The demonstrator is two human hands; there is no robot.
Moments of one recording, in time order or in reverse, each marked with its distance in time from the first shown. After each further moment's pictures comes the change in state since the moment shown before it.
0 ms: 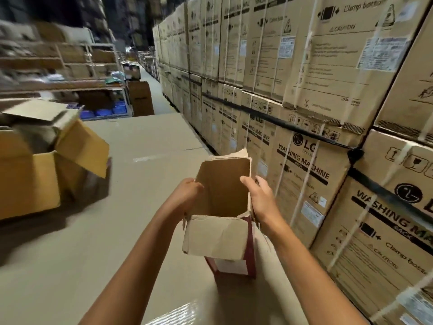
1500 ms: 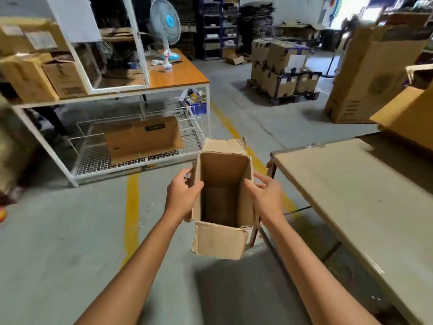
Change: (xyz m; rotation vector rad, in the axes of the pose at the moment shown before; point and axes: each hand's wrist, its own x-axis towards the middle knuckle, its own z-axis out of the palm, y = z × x) left_hand -0.759 -0.378 -0.273 -0.079 1.767 -0.518; right_hand -0.663 0.099 0.434 -0.130 -1.439 -0.371
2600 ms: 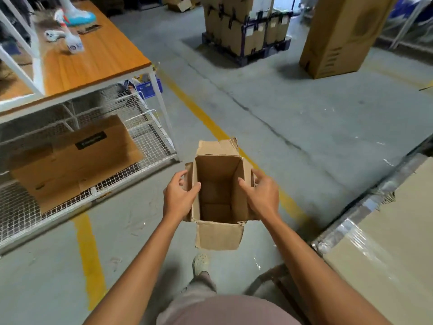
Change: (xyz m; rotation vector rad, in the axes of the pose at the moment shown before) left_hand 0.537 -0.058 0.244 0.147 -0.248 -0.024; right_hand 0.520 0.089 0.145 -0.399 0.168 0.235
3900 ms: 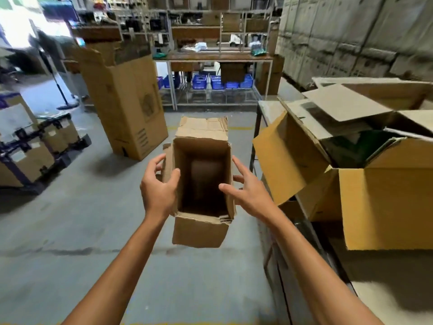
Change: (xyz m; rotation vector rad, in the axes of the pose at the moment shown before) left_hand 0.405 0.544 0.487 -0.443 -0.531 0.770; right_hand 0.520 -0.017 -0.369 0.241 0.555 0.077
